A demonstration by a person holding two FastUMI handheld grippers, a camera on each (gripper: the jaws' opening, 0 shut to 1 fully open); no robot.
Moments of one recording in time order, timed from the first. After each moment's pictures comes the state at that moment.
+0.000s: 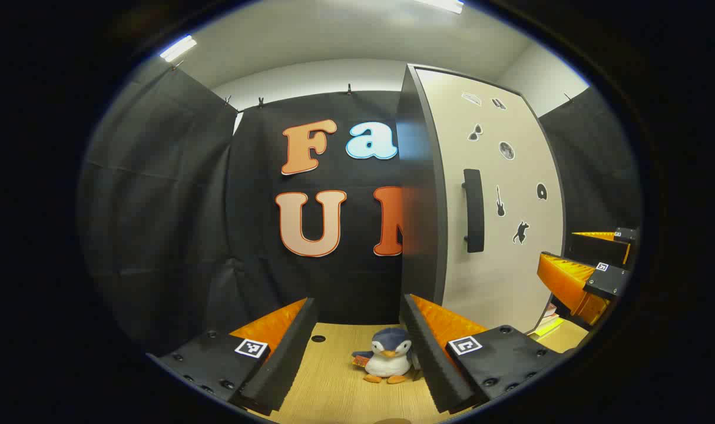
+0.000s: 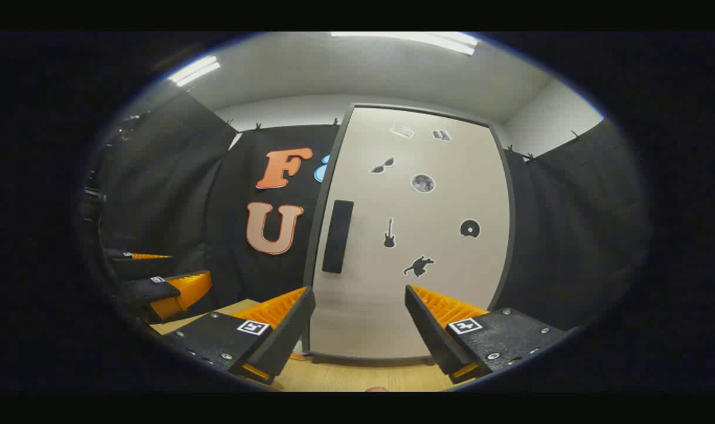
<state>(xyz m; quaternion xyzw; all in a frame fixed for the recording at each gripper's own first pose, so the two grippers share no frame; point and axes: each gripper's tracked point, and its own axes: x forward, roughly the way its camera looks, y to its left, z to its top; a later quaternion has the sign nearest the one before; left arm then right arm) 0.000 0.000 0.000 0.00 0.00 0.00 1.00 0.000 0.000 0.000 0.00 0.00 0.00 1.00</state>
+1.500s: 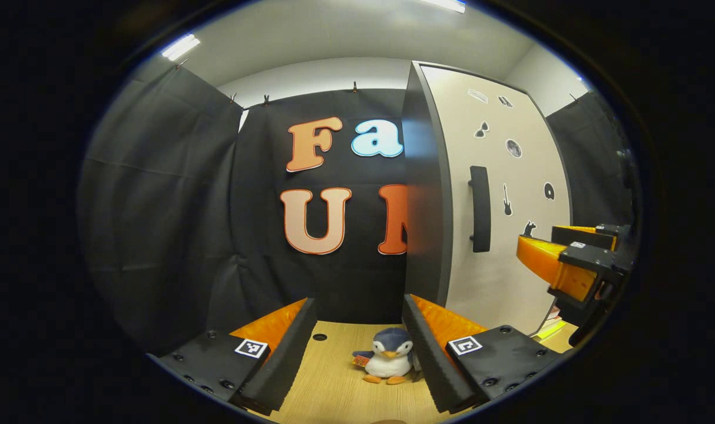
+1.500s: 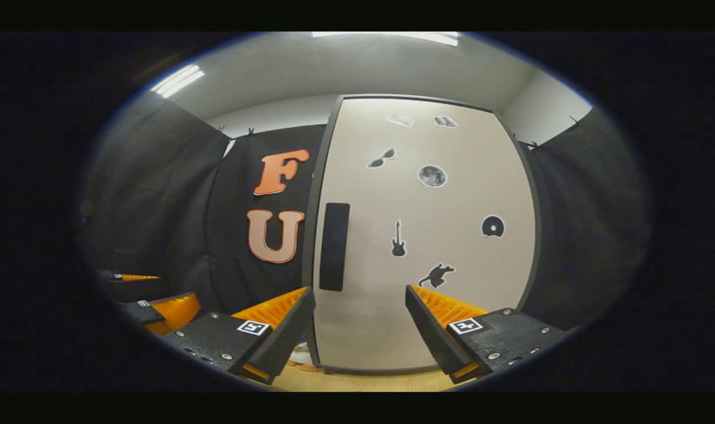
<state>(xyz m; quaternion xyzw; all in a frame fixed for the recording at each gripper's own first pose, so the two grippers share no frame) 0.010 0.005 -0.005 0.00 0.00 0.02 1.00 0.072 0.006 0.003 0.04 0.01 0.02 1.00</state>
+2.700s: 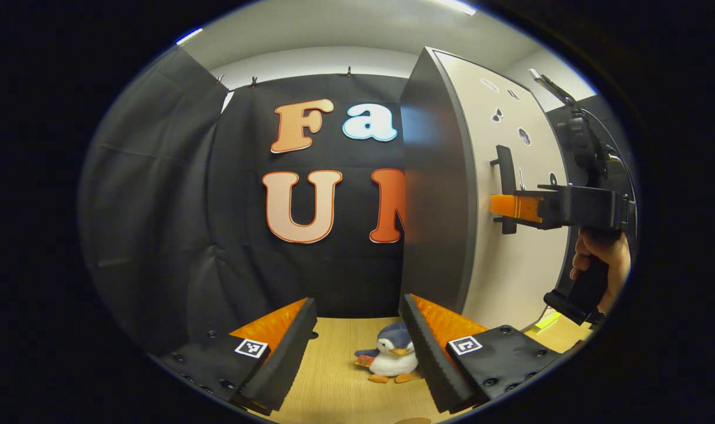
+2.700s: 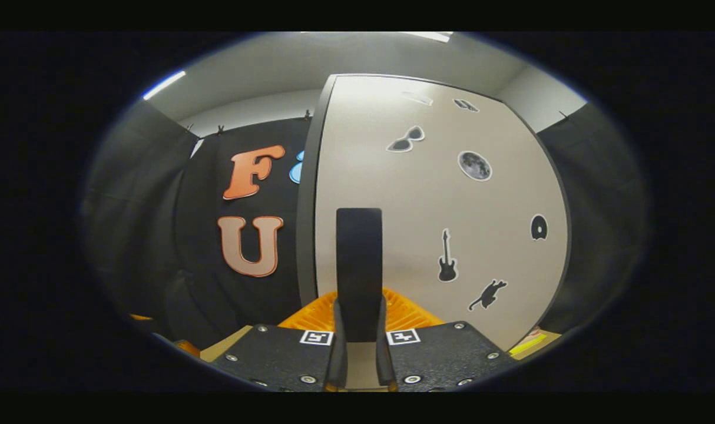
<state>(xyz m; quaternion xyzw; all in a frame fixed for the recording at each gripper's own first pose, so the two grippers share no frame) 0.051 0.040 -0.038 -0.02 0.03 -0.05 1.00 0.162 0.034 0.014 0.06 0.02 -0.05 1.00</state>
